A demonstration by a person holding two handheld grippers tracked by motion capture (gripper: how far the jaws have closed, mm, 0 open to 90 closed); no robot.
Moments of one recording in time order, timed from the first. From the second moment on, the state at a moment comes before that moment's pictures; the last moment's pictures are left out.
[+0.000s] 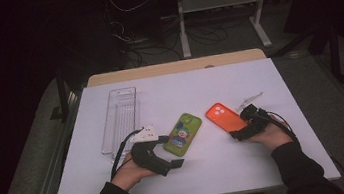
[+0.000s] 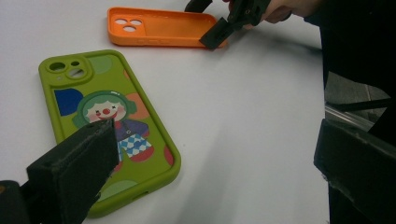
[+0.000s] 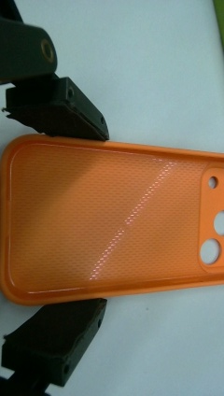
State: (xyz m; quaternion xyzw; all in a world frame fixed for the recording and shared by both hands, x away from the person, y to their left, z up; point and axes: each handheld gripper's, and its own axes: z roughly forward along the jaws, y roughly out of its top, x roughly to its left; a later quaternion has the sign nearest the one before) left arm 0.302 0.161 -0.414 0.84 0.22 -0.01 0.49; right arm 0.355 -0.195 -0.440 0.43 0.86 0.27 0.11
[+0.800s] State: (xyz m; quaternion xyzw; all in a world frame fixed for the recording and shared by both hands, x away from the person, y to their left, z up) left arm 0.321 0.155 -0.392 0.86 0.20 0.01 0.47; right arm 0.360 -0.208 -0.398 0.38 0.86 0.31 0.11
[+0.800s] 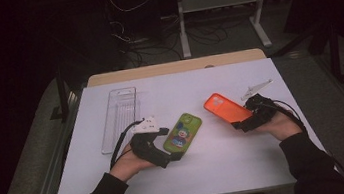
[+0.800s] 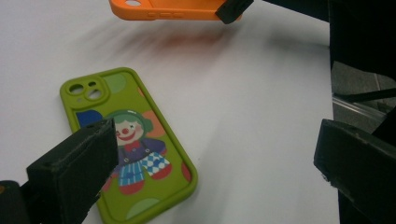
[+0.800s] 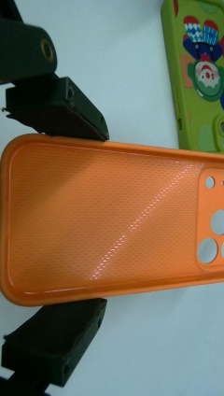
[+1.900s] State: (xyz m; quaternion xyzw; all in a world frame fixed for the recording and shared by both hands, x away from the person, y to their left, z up) left arm 0.353 0.139 -0.364 0.88 0.15 0.03 0.46; right arm 0.363 -0.184 -0.377 0.24 0.91 0.32 0.08
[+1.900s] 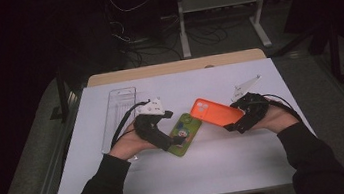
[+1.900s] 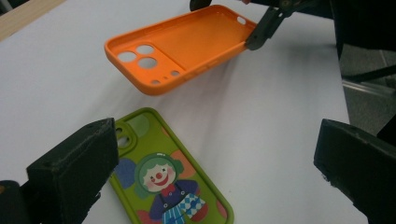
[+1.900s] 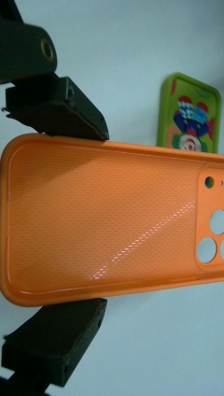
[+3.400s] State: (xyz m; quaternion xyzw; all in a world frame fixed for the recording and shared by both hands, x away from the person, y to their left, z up) left arm 0.339 0.130 -0.376 0.92 0.03 -0.02 0.40; right arm 0.323 -0.113 -0.374 0.06 0.94 0.32 0.03
